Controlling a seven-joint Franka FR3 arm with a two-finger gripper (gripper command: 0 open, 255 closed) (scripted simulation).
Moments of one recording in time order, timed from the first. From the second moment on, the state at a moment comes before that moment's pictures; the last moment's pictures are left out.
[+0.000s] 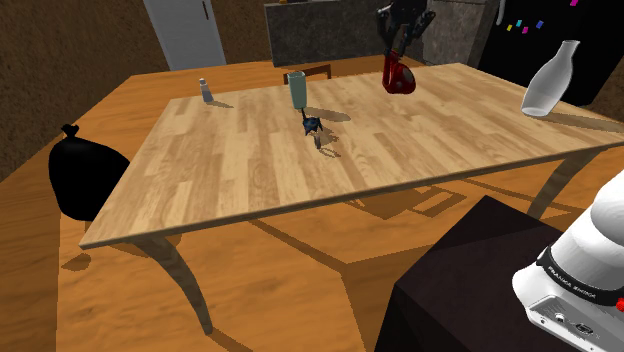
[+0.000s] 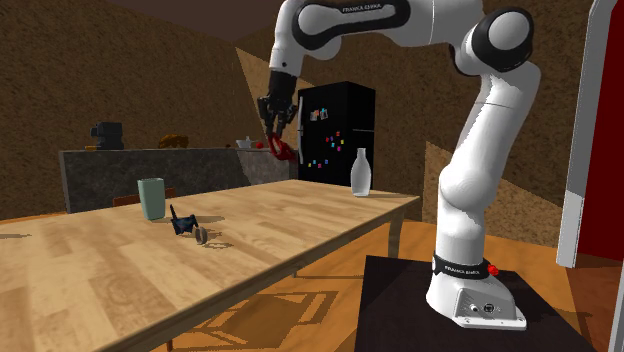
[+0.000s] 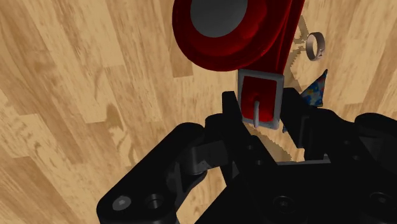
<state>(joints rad) -0.15 -0.32 0.17 -1.96 0.01 1.87 0.51</state>
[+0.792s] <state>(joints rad) -0.18 -0.40 0.09 -1.95 0.02 1.78 0.40</state>
